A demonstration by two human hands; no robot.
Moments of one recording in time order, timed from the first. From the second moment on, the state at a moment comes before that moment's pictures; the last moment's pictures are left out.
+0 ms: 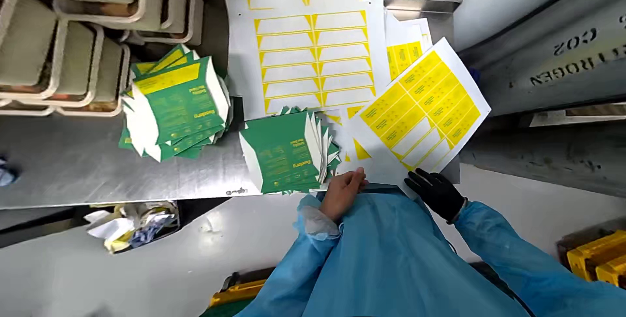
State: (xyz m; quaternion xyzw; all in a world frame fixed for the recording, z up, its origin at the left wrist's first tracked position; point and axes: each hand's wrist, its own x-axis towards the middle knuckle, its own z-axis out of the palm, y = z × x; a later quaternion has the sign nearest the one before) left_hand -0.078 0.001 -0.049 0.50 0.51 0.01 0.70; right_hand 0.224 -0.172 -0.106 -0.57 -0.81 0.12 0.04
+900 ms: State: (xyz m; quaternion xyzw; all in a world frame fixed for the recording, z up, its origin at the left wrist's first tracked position) left_hand 0.070 -0.041 0.006 0.29 0.46 0.44 0.72; right_hand 0.187 -0.087 -0.003 -0.69 -0.53 0.13 0.48
